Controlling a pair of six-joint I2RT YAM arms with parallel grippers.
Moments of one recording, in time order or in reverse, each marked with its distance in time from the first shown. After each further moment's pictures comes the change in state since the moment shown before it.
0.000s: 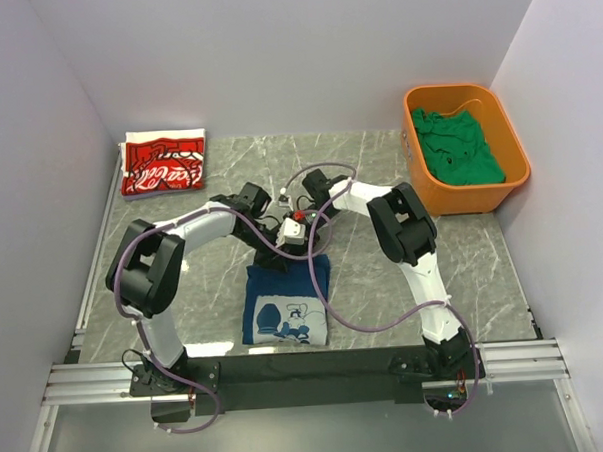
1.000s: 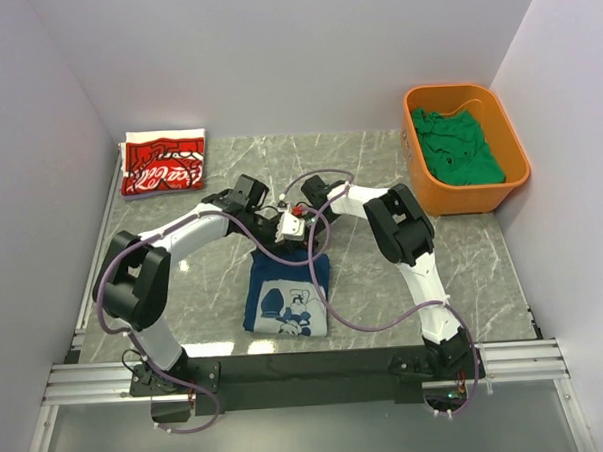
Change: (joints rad) left arm -0.007 -0.111 -0.013 0.120 -0.032 0.035; right arm 0.013 0.013 -0.040 0.025 -0.074 0.006
